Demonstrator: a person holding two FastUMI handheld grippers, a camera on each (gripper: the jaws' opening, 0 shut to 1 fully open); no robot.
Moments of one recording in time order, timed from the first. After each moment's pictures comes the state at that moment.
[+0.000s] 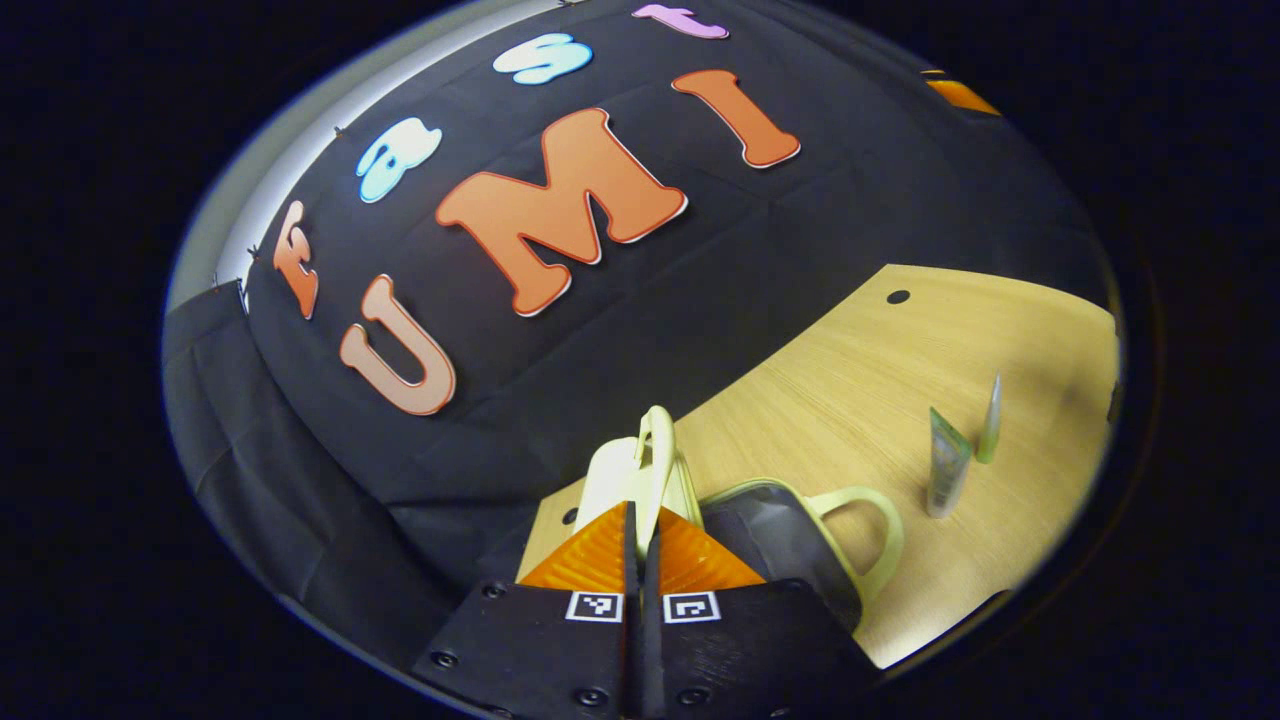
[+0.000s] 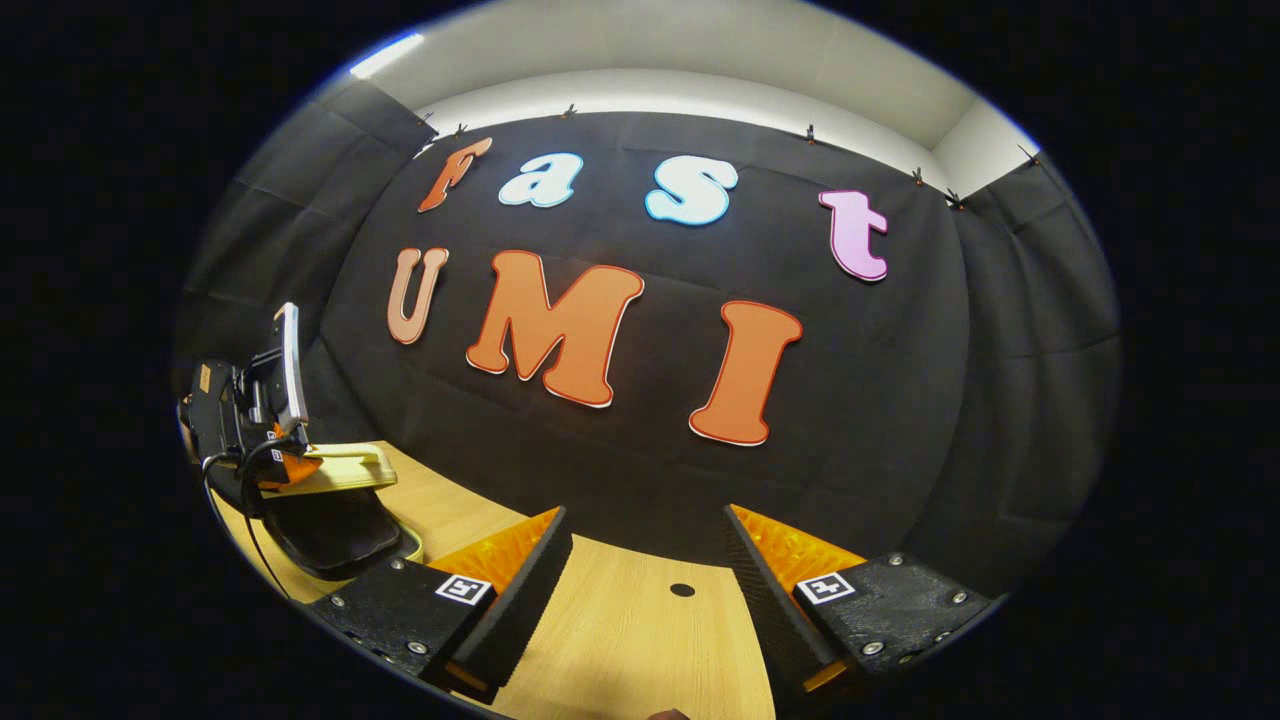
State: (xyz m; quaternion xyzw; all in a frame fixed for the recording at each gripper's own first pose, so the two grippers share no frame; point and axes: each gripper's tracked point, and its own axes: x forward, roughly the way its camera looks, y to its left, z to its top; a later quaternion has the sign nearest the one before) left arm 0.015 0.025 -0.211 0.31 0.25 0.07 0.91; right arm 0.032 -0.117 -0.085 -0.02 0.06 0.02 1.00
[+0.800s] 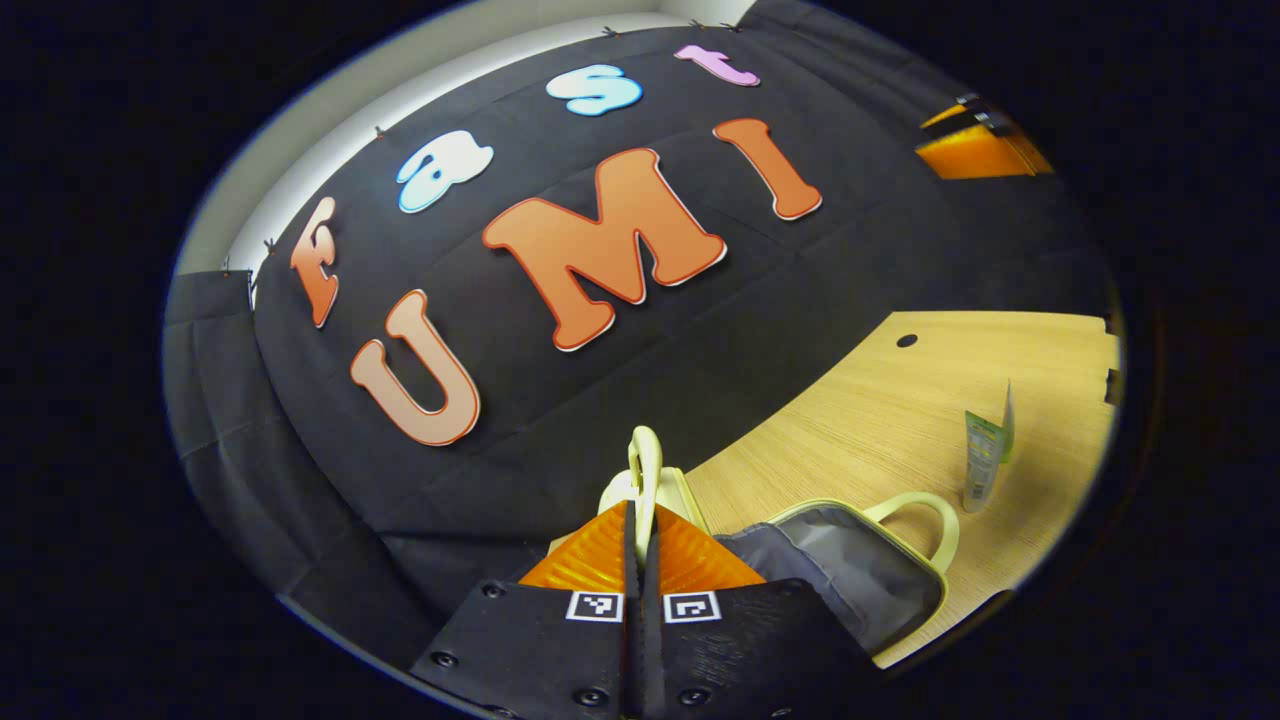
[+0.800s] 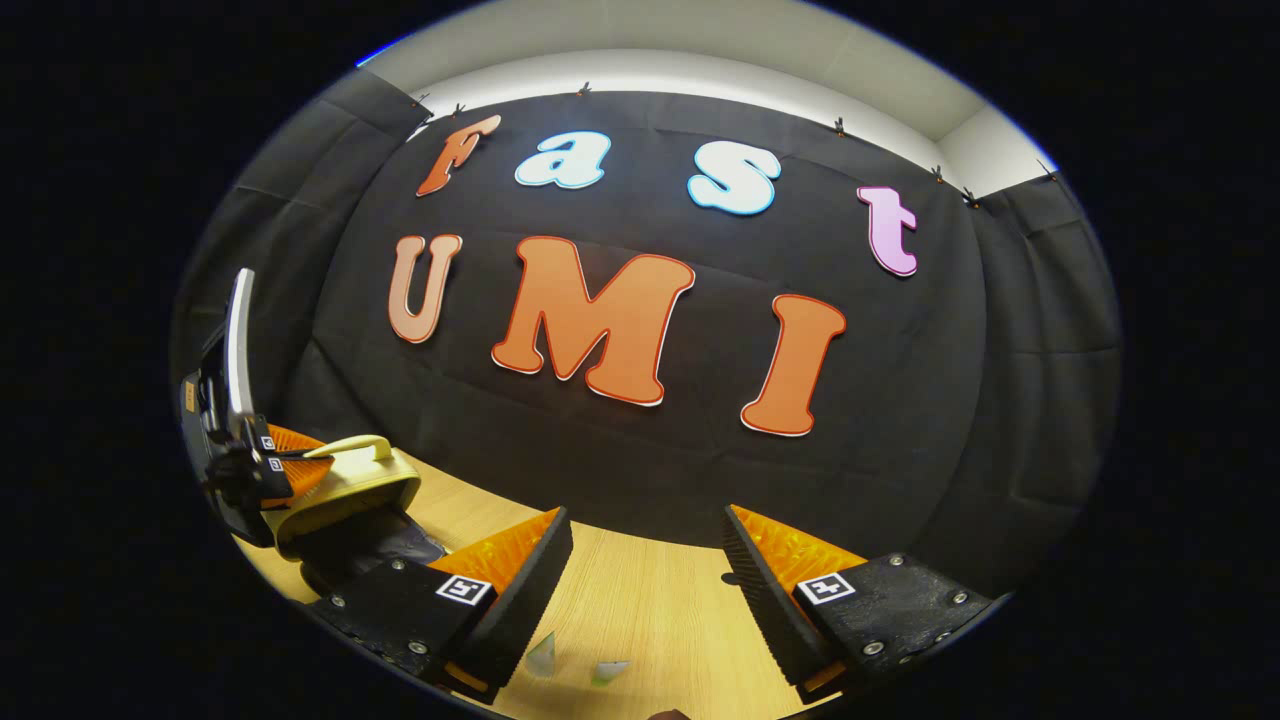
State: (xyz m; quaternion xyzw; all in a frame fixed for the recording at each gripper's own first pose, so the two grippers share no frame) left arm 0.022 0.108 -0.170 0.27 0.17 0.04 0.95; right arm 0.051 0.000 -0.069 -0.01 0.12 -0.01 0.99
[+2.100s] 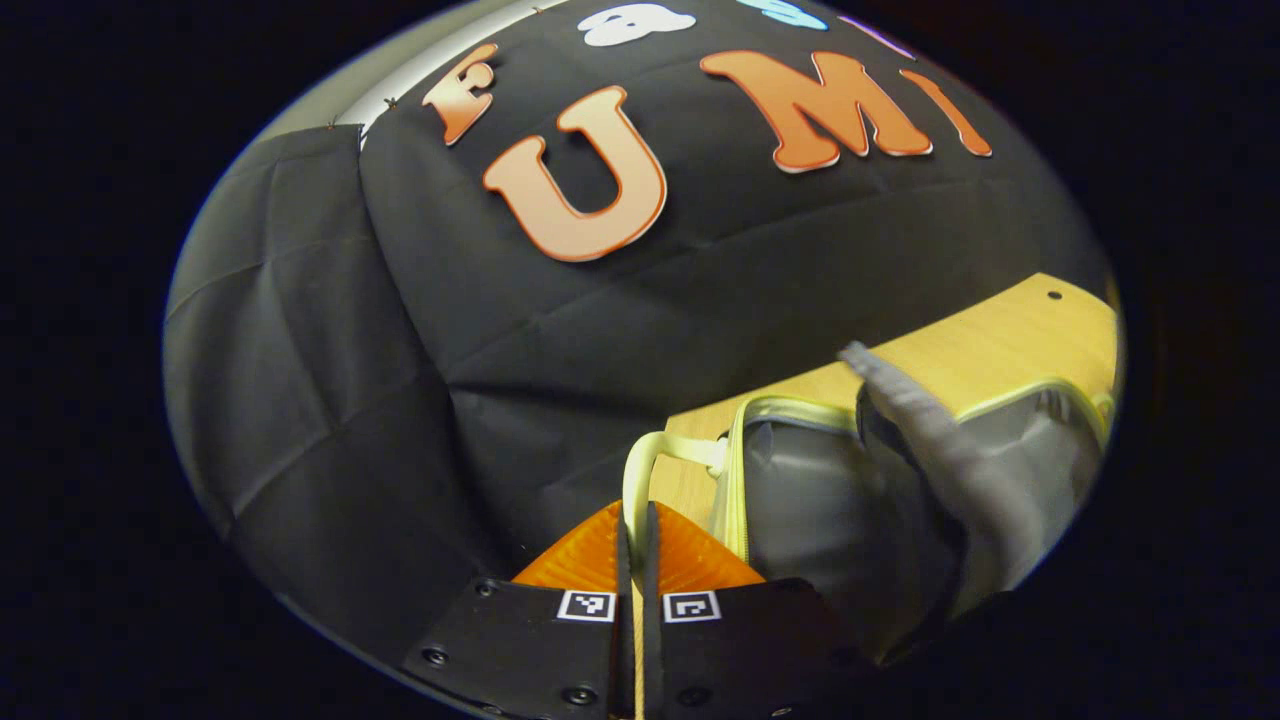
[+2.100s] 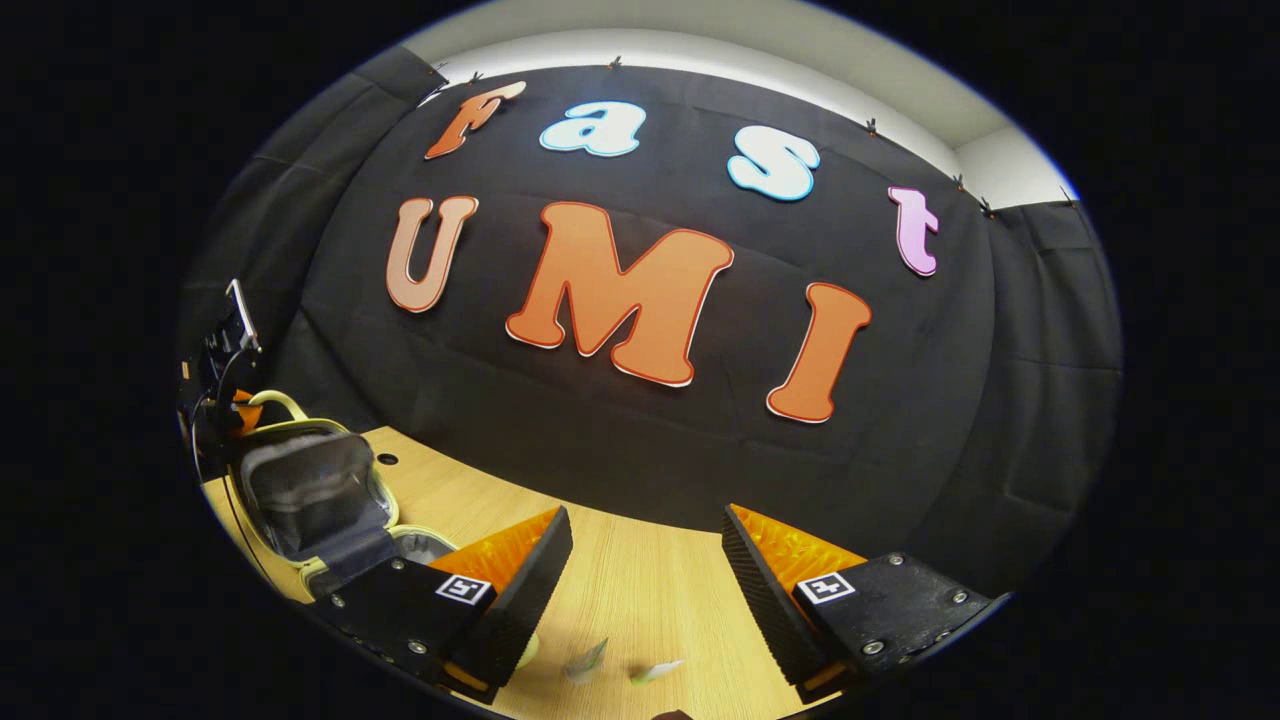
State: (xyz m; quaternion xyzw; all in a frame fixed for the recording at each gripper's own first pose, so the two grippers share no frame) left arm -0.021 0.411 -0.298 0.19 0.29 0.21 0.91; right arm 0.069 0.068 -0.082 -0.04 0.15 -0.02 0.99
